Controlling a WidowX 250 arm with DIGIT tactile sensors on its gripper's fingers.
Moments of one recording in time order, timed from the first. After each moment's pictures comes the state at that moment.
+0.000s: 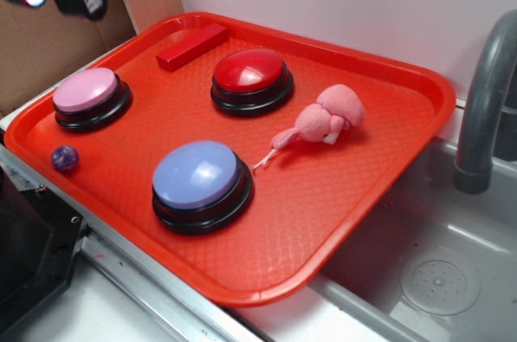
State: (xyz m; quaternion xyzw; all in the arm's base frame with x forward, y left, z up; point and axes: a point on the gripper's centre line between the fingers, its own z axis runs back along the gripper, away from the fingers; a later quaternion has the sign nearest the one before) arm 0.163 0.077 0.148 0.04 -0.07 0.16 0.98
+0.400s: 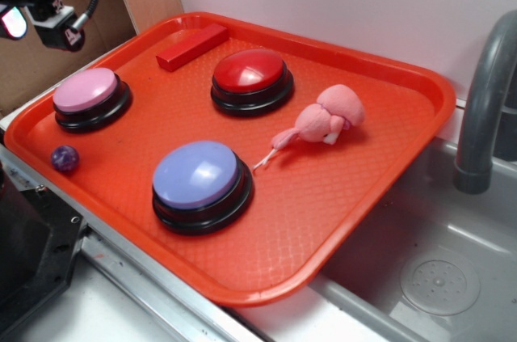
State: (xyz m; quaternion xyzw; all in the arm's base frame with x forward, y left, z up) arm 0.158 0.127 0.107 0.05 -0.06 0.17 0.98
